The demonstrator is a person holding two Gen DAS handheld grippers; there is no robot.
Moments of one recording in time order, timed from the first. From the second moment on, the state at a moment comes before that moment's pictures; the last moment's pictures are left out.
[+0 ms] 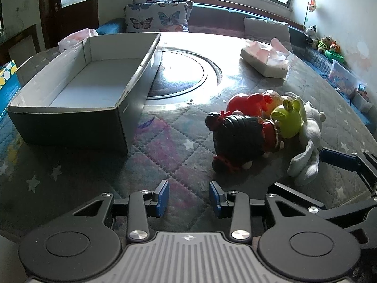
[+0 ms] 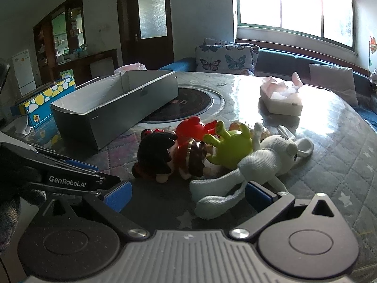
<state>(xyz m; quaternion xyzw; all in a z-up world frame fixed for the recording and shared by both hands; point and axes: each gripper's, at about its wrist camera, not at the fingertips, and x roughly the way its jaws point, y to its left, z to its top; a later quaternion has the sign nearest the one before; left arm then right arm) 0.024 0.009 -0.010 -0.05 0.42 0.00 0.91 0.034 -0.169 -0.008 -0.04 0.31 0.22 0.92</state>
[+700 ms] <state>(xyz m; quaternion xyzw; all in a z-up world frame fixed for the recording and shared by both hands) 0.030 0.030 0.008 -0.07 0.40 -0.01 0.91 0.039 -0.154 0.002 -0.06 0.29 0.26 0.92</state>
